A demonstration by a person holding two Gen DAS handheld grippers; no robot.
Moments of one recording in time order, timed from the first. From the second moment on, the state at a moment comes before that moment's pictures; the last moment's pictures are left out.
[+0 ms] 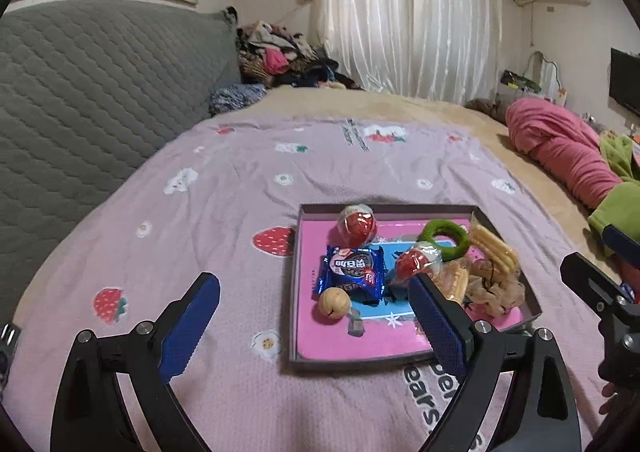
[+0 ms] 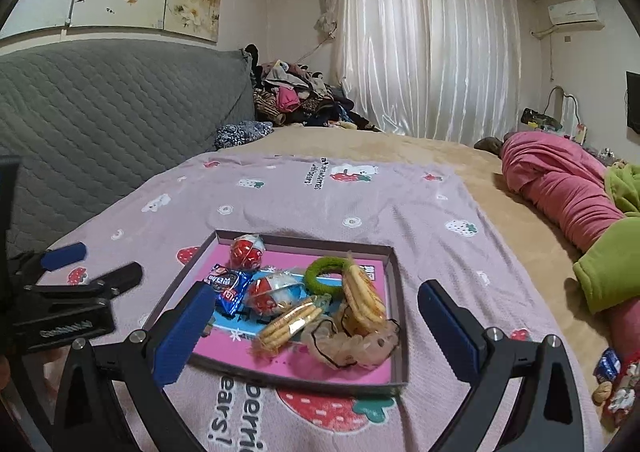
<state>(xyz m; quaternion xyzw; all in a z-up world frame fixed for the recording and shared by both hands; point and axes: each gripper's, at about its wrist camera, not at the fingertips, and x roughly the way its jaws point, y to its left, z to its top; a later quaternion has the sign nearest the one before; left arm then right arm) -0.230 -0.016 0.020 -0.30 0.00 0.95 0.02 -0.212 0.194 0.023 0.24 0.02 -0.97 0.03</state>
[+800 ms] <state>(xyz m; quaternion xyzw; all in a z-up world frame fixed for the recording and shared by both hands) -0.144 -0.032 0.096 -0.29 0.00 0.96 -0.01 -0.135 0.191 0.097 0.23 0.03 -0.97 0.02</state>
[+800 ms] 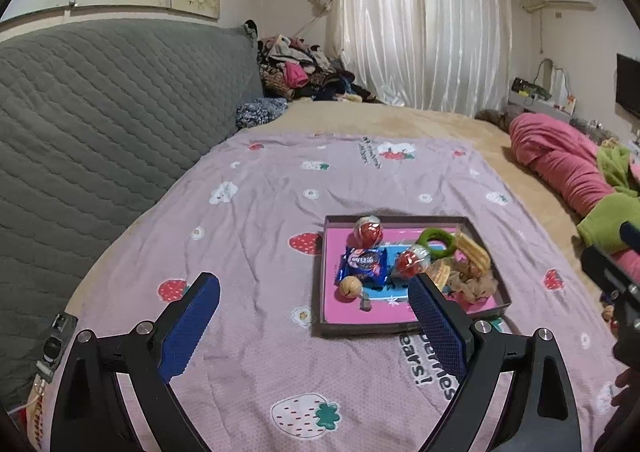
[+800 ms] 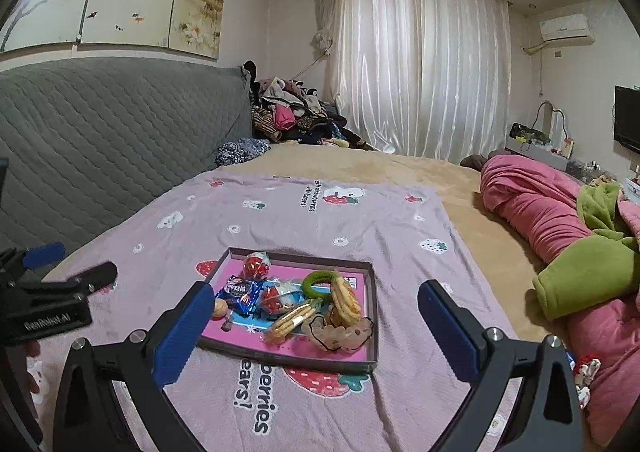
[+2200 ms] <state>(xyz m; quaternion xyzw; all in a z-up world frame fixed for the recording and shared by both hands) -0.074 -0.030 0.038 -0.32 0.00 0.95 0.01 -0.076 0.207 0.030 0.29 0.00 -0.96 0.00</state>
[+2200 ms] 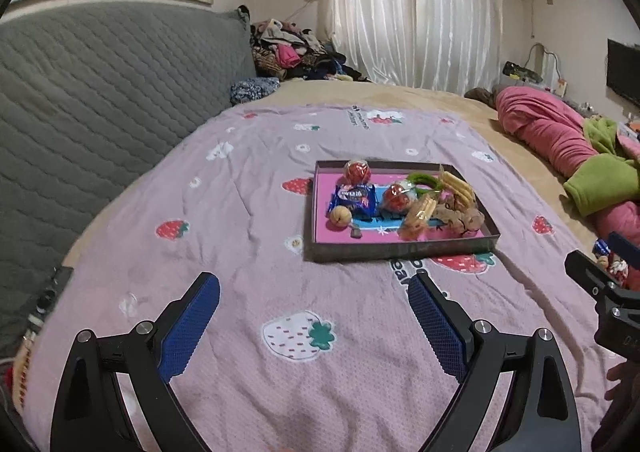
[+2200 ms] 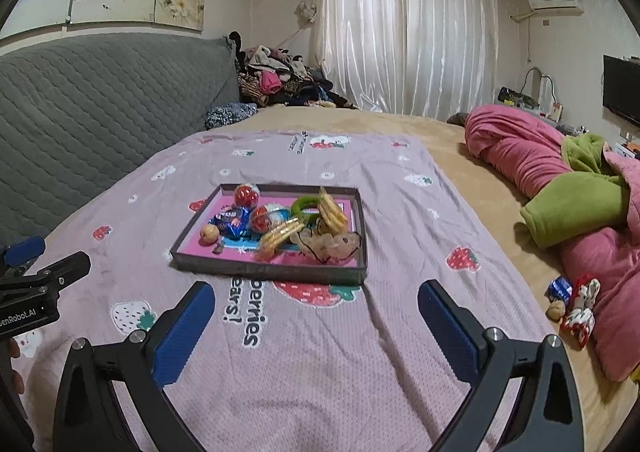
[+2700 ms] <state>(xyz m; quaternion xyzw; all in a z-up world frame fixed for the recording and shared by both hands) -0.092 -0.028 -0.007 -0.35 0.02 0.94 0.00 -0.080 0.215 0.006 0.30 0.00 -0.95 -0.01</state>
